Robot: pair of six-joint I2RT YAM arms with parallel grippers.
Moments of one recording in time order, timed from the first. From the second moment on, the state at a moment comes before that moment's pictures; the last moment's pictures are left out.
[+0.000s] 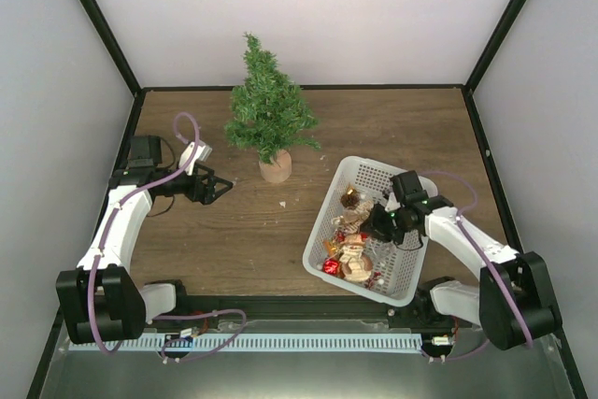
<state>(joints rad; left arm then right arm) 0.08 1.19 0.90 -0.73 0.84 0.44 0.29 1.18 0.57 -0.61 -0.44 0.70</state>
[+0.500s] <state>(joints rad) 0.08 1.19 0.90 -0.74 0.84 0.44 0.29 1.17 0.51 -0.52 -0.57 0.71</state>
